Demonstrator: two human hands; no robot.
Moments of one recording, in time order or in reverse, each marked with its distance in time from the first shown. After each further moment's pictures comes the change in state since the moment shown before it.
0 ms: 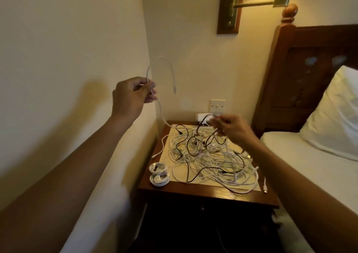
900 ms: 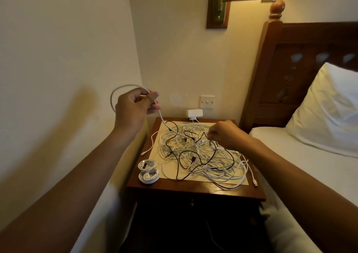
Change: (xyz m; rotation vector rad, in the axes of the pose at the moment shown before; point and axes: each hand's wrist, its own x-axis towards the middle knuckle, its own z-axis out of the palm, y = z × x) left_hand -0.029 -0.022 0.041 -0.217 -0.039 -0.129; right_hand 0.005 0.025 -0.011 -0.776 -0.288 -0.105
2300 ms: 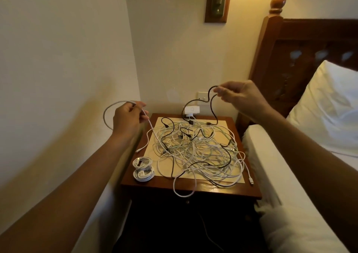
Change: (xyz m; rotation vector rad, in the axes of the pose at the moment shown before) left_hand 0.012 -0.065 -0.004 0.120 0.097 -0.189; right_hand -0.012 0.002 -0.089 0.664 0.372 -0.029
